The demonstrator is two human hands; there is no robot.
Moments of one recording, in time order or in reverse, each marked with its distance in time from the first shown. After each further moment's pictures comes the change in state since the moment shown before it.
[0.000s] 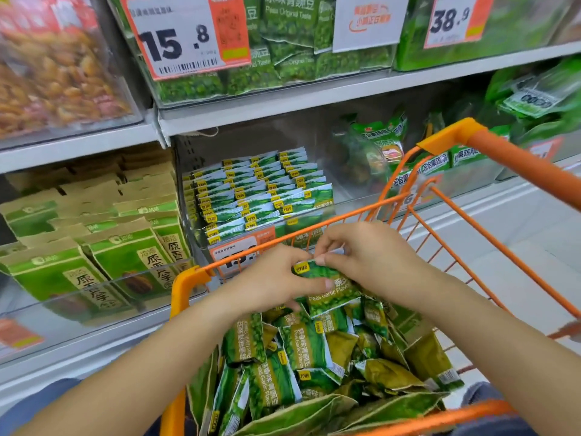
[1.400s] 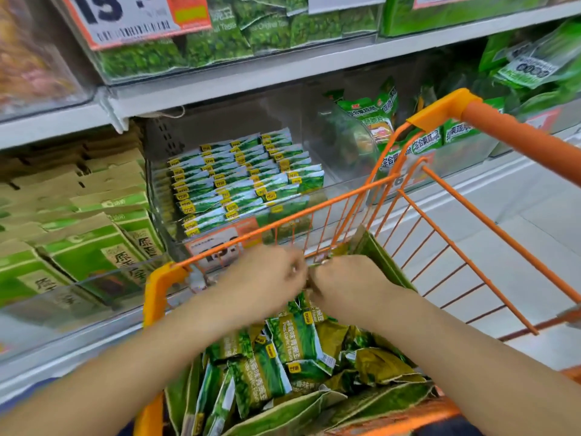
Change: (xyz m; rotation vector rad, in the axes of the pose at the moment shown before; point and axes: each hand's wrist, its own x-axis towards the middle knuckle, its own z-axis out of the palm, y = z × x) left_hand 0.012 -0.005 0.014 0.695 0.104 0.081; right_hand -0.005 0.012 0.050 -0.499 -0.297 -0.083
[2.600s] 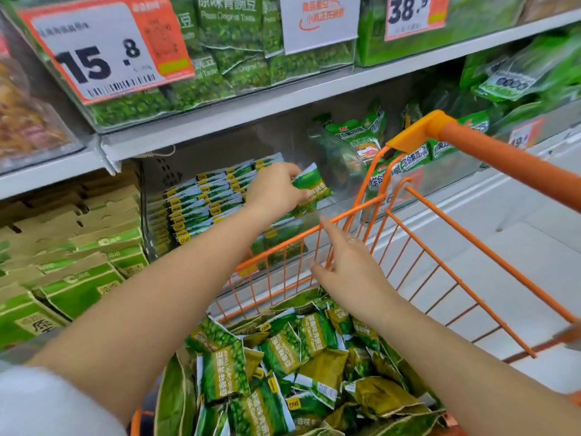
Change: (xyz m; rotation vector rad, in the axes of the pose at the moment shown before) left_hand 0.135 -0.004 -0.057 -0.131 0.363 -0.132; right_hand 0.016 0.026 0.008 0.785 0.399 0.332
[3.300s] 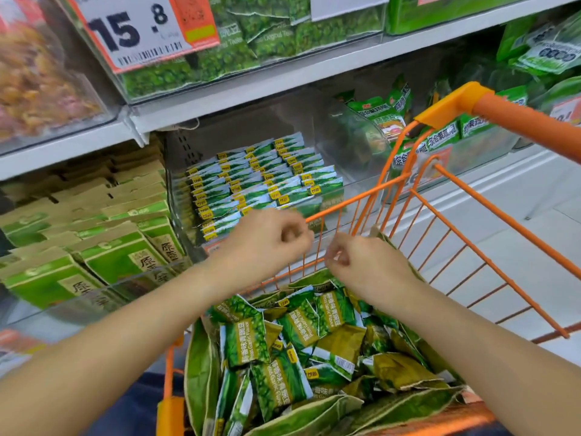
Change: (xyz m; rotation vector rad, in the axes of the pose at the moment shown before) left_hand -0.125 -0.020 -0.032 -0.097 -0.181 0.170; right_hand -0.015 -0.010 -0.003 -0.257 -0.149 -0.058
